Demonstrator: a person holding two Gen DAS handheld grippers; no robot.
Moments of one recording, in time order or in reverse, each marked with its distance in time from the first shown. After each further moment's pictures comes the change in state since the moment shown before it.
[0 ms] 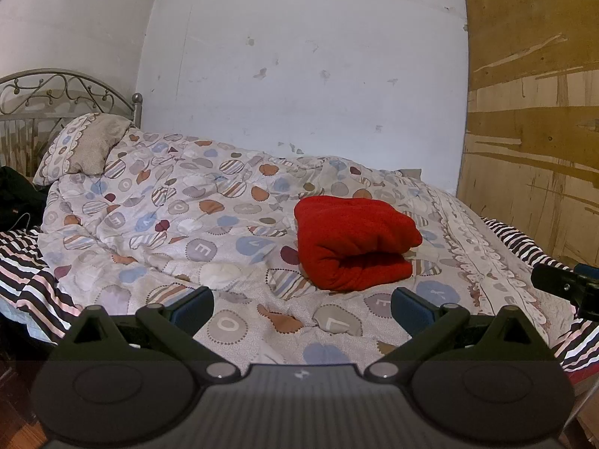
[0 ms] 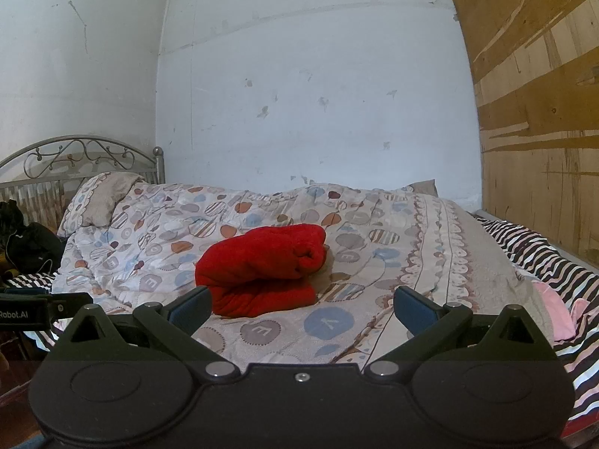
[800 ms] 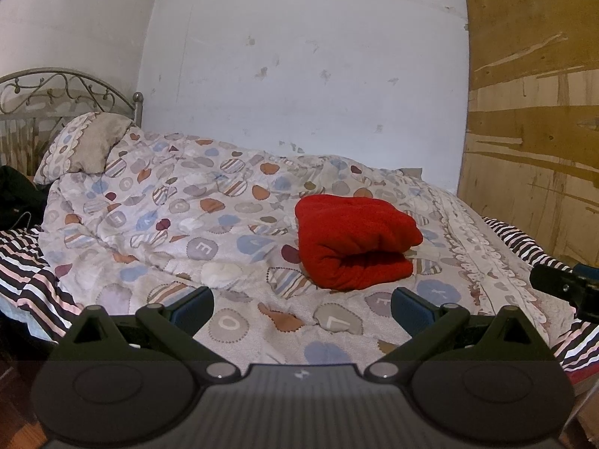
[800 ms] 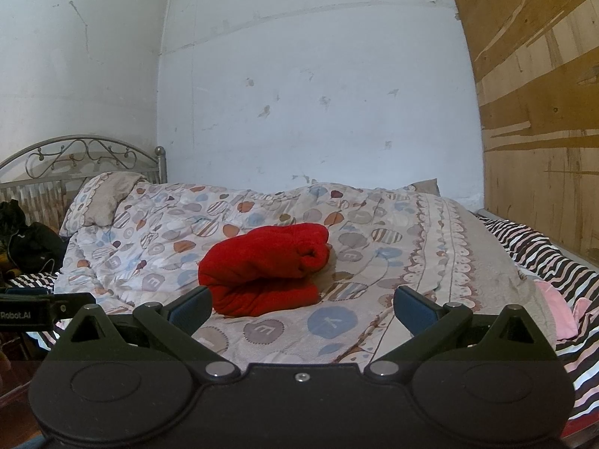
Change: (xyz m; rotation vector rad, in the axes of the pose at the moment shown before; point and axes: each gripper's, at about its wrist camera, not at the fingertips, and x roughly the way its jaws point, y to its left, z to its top) left arm -0.001 0.008 0.003 -0.004 0.005 -0.004; right arm 0.000 0.001 0.000 0.000 0.001 0.001
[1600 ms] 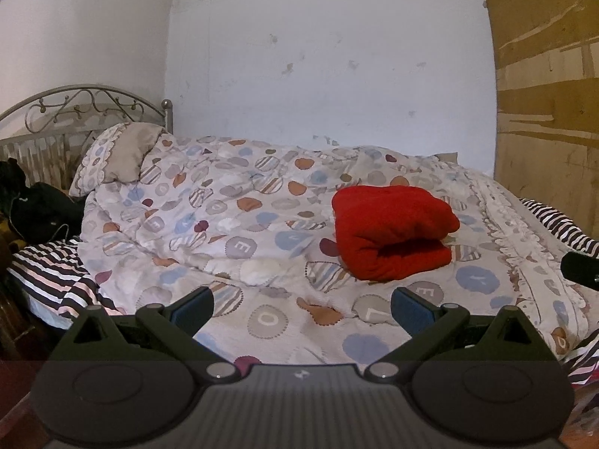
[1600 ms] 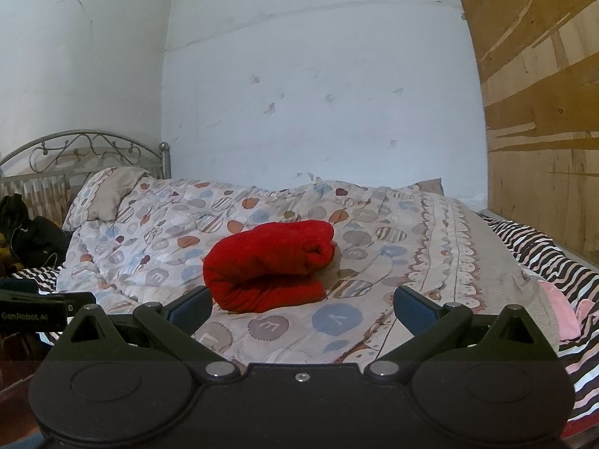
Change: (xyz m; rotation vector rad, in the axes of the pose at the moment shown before) left arm 0.006 -0.009 0.001 0.068 0.021 0.150; right arm -0.001 0.005 -0.002 -0.005 0.004 0.004
